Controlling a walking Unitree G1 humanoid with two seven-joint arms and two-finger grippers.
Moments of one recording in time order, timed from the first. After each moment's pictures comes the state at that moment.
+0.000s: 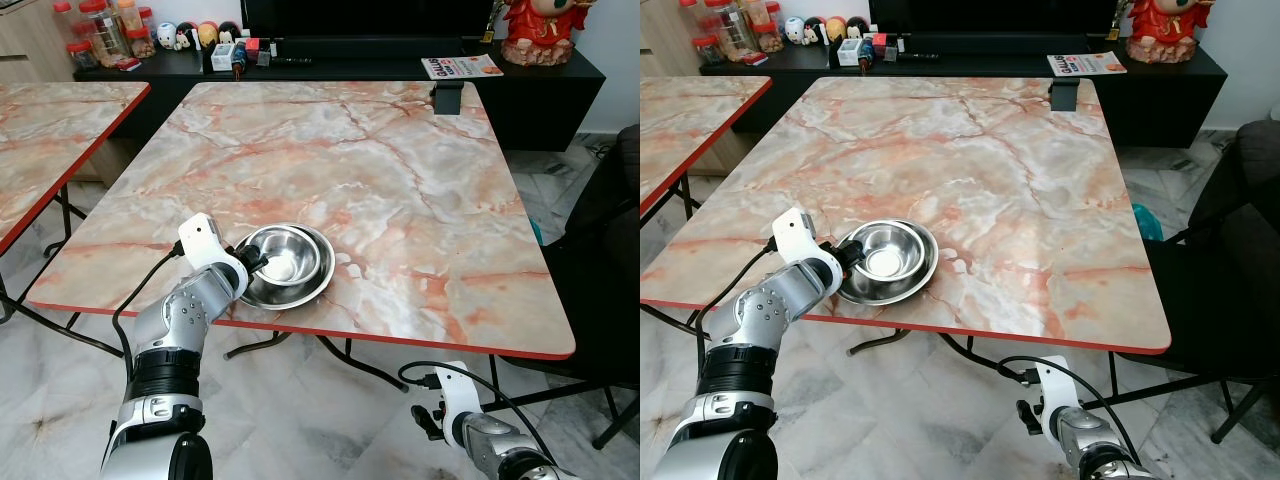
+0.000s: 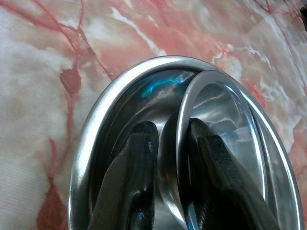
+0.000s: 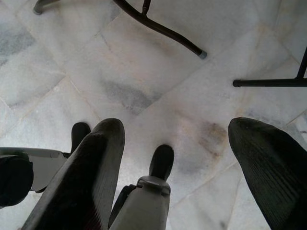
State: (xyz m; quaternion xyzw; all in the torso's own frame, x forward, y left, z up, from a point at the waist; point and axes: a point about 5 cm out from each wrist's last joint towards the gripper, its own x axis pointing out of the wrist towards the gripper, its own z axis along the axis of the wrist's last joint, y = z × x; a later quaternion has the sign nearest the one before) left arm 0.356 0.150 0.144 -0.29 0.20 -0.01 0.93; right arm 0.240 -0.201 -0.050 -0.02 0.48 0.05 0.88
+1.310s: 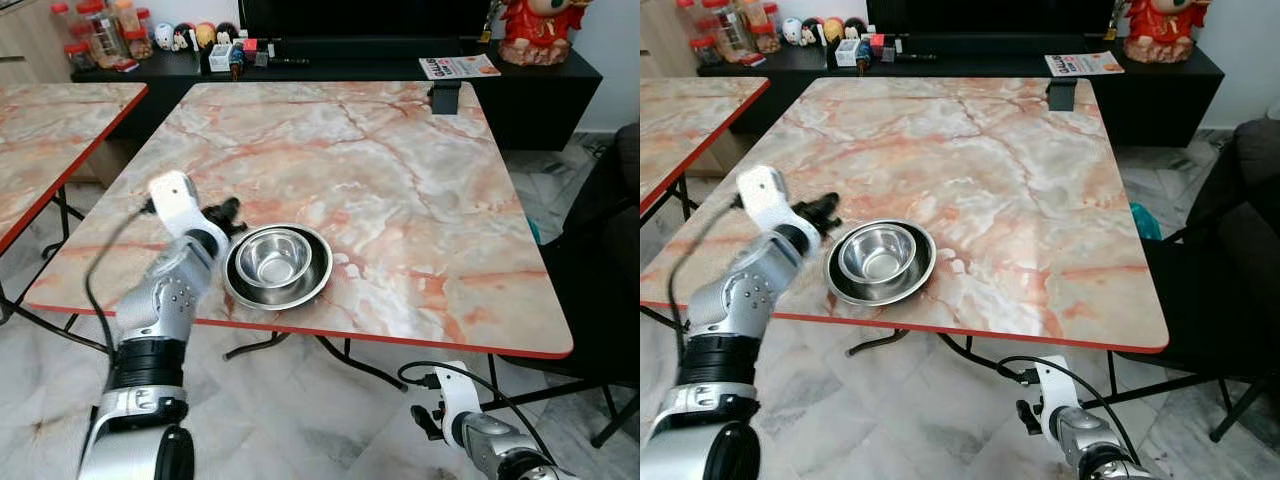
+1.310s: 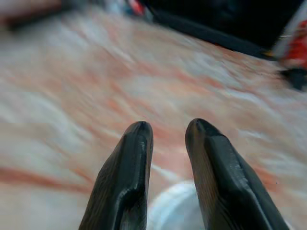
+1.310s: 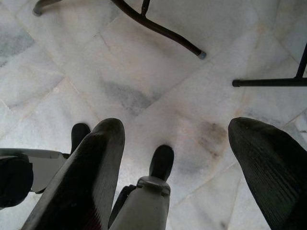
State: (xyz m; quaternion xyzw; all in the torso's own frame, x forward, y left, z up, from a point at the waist) left arm 0.360 0.194 0.198 -0.12 0.00 0.03 0.99; right arm 0.241 -0.199 -0.050 -0.02 0.48 0.06 0.88
